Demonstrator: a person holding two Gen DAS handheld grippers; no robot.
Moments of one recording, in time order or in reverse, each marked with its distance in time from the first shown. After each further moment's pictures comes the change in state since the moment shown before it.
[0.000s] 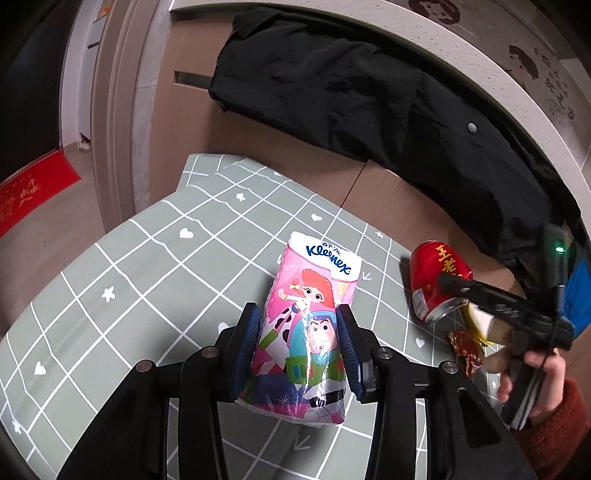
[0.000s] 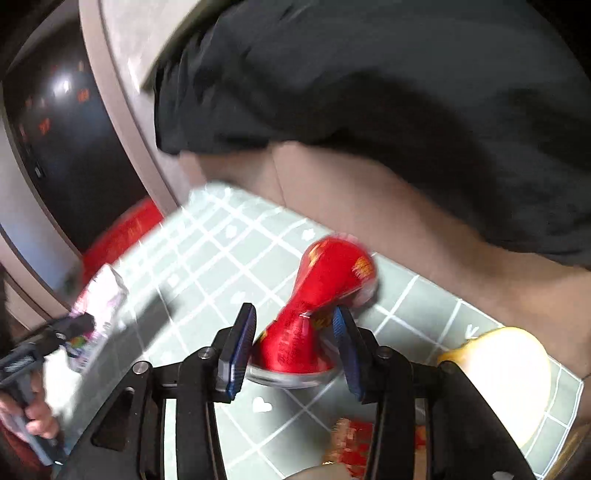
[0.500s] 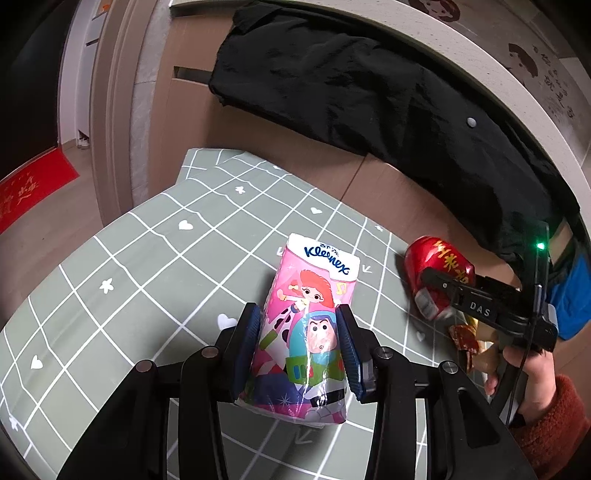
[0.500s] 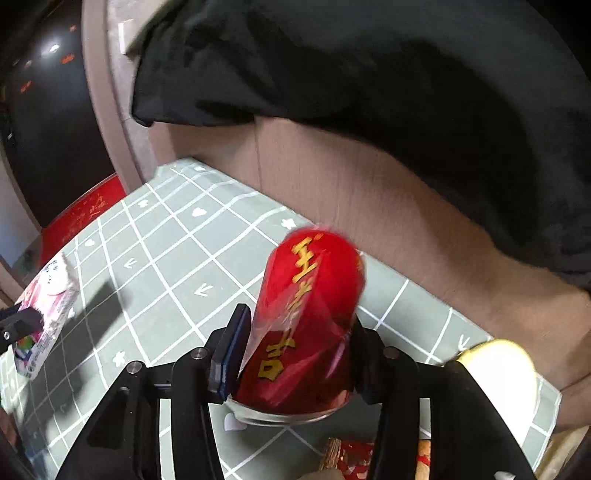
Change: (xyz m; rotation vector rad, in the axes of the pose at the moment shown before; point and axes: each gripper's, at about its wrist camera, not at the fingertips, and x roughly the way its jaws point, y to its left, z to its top) left arm -0.001 0.000 -0.003 0.007 0.012 -0.006; right arm 0.016 0.013 -0.002 -0.093 -0.004 -0.151
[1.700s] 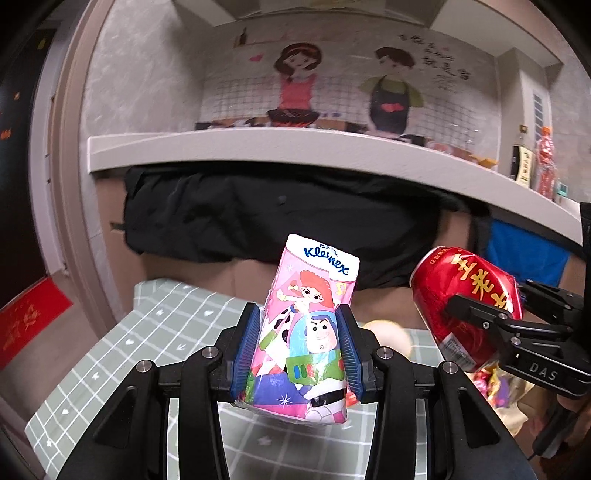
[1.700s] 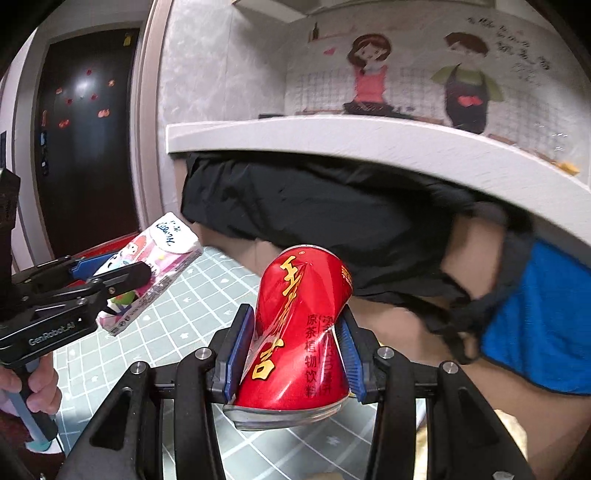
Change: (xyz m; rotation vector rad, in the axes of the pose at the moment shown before) left arm -0.114 -0.219 -0.017 0.351 -0.318 -0.018; right arm -0.271 -0.058 -0.071 -0.019 -0.361 -0.035
